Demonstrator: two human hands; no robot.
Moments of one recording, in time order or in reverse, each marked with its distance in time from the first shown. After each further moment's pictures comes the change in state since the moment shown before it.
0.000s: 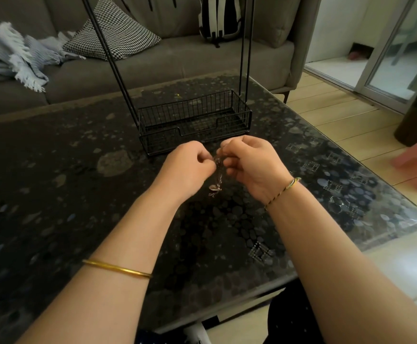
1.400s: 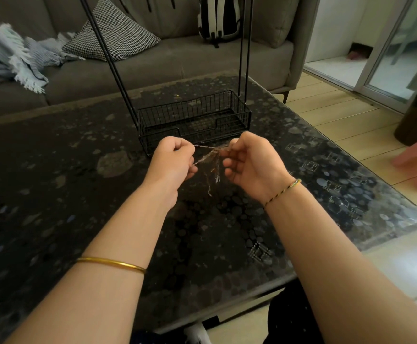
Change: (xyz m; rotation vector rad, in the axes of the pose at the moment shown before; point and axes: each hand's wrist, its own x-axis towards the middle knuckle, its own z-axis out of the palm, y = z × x) left_hand 0.002 -0.004 -0.005 -0.631 0.115 -0.407; right_hand 0.003 -0.001 -0.004 0.185 -0.016 0.176
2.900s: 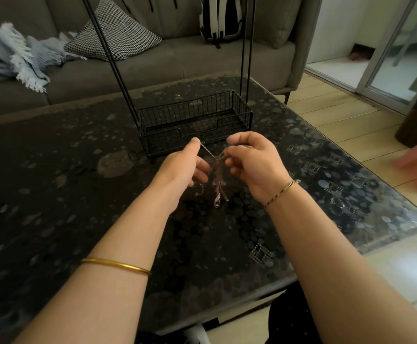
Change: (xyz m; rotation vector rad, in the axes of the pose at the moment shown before) left_hand -0.002 0.002 0.006 0.268 -0.123 -0.116; right_hand 0.006 0.006 -0.005 -0.246 0.052 -0.254
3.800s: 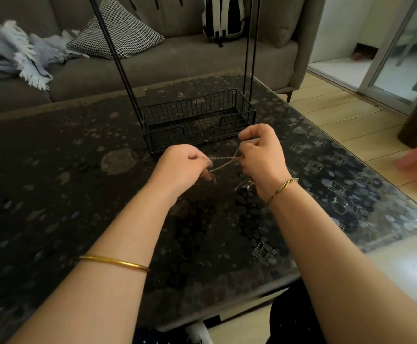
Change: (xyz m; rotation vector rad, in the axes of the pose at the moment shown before) left_hand -0.008 -0.001 -0.010 0.225 -0.001 0.219; right_hand 0.009 0.008 0.001 -0.291 0.167 -0.181
